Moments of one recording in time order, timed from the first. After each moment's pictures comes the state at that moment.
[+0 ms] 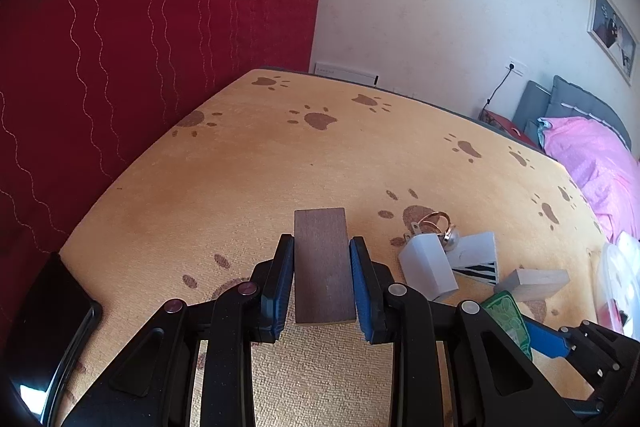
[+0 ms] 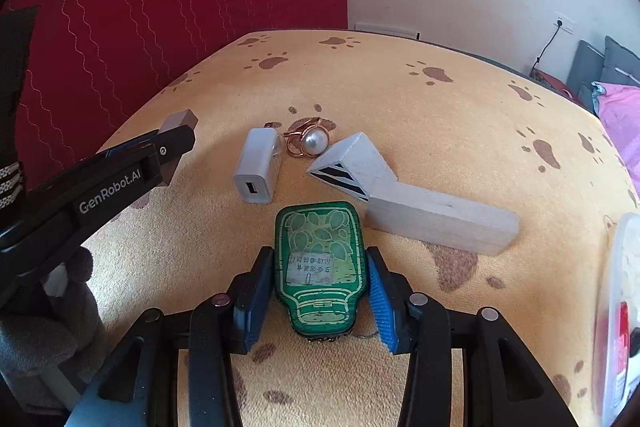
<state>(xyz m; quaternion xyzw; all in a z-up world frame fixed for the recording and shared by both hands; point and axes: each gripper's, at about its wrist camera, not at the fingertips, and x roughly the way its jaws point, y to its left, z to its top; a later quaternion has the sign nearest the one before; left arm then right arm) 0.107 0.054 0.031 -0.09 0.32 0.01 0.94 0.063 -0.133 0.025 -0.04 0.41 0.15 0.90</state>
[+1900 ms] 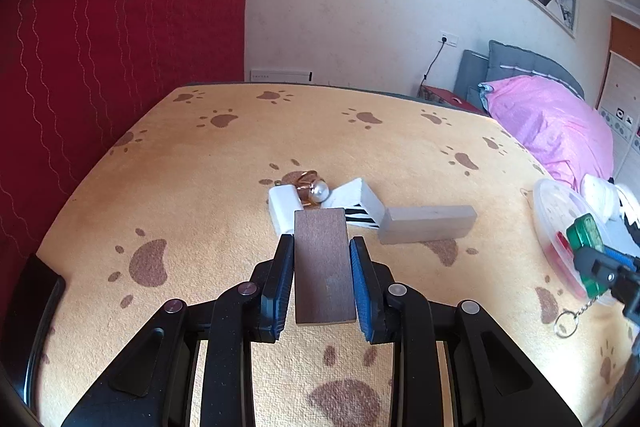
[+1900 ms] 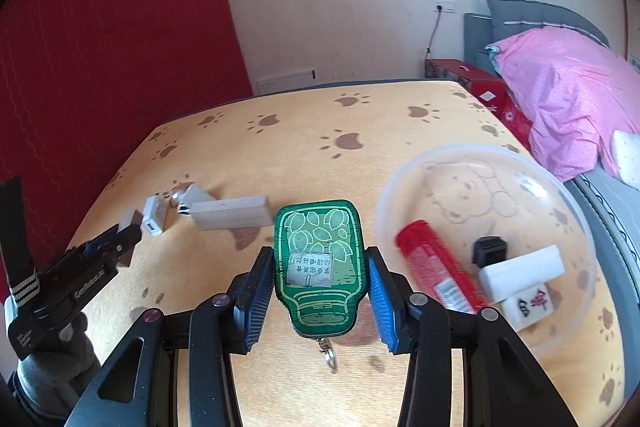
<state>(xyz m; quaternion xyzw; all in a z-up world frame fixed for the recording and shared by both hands) 0.058 -0.020 0.046 -0.03 0.32 -0.10 0.94 -0.013 -0.297 0.069 0.09 0.34 0.01 0.94</state>
